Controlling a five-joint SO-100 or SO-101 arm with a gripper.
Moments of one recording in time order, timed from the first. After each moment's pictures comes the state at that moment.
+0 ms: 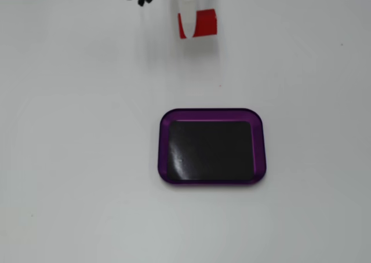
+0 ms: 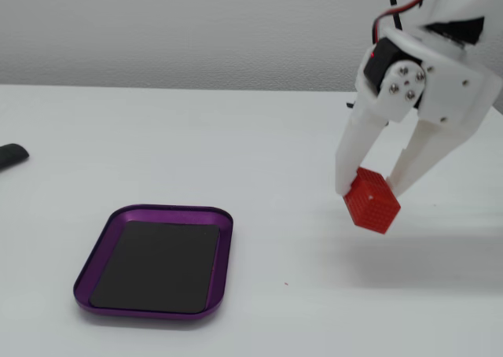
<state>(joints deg) 1.4 137.0 140.1 56.7 -7.1</state>
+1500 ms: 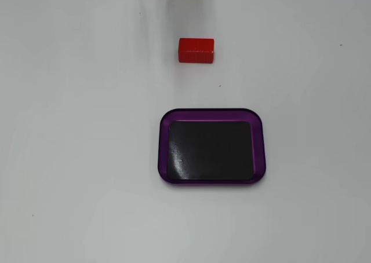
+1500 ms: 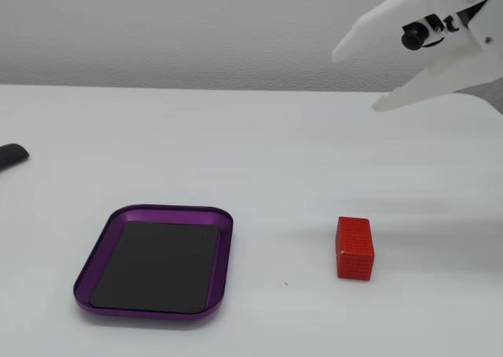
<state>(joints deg) 10.4 173.4 143.7 66.5 -7.1</state>
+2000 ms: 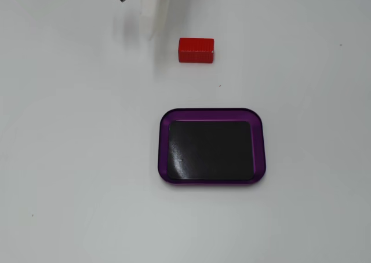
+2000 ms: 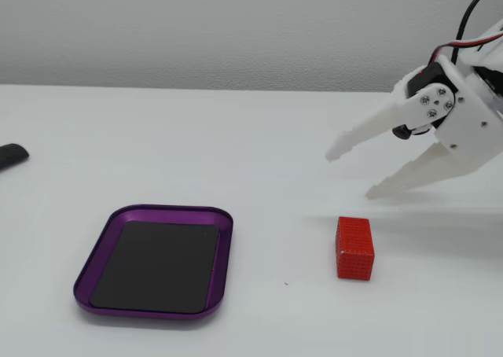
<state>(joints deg) 15.6 191.9 176.9 60.7 -6.8</state>
